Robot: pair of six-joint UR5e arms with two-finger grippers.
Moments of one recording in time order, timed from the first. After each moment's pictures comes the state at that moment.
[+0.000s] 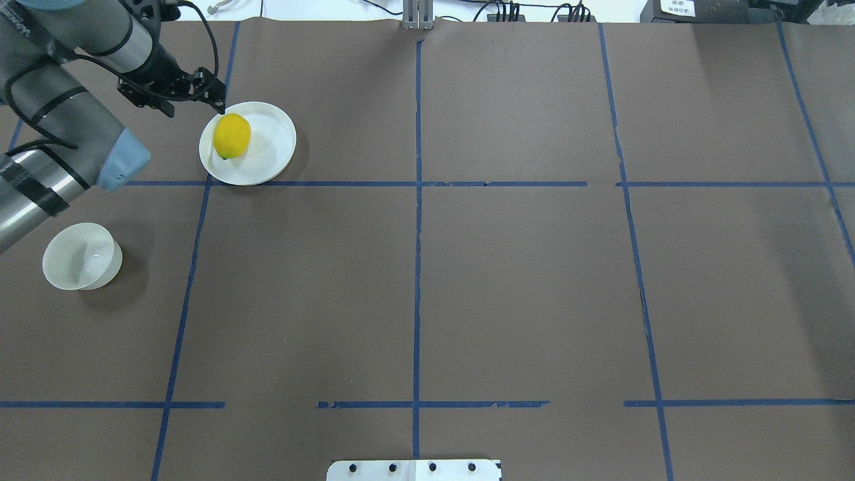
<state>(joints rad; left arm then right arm) -0.98 -2.19 -1.23 -2.04 -2.12 -0.89 1.54 -1.71 1.75 -1.64 2.28 -0.05</state>
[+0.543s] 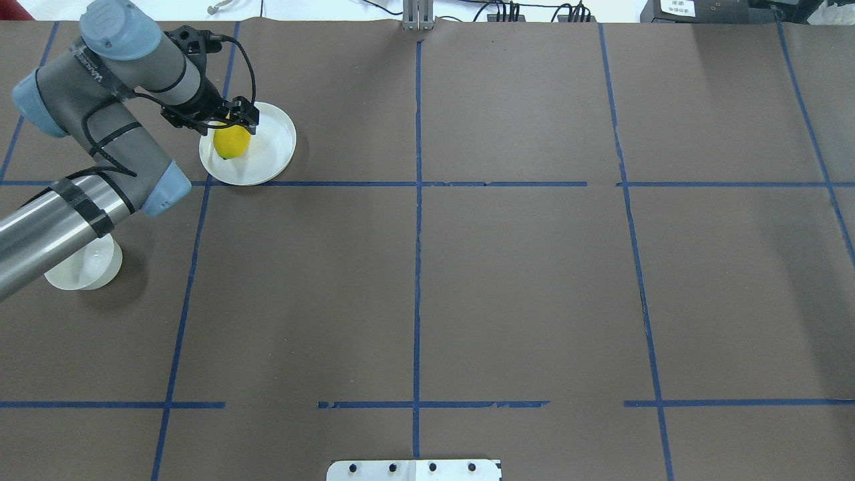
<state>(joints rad) -0.93 -2.20 -1.15 -2.11 -2.07 -0.91 1.54 -1.71 1.75 -1.64 2.28 -0.05</state>
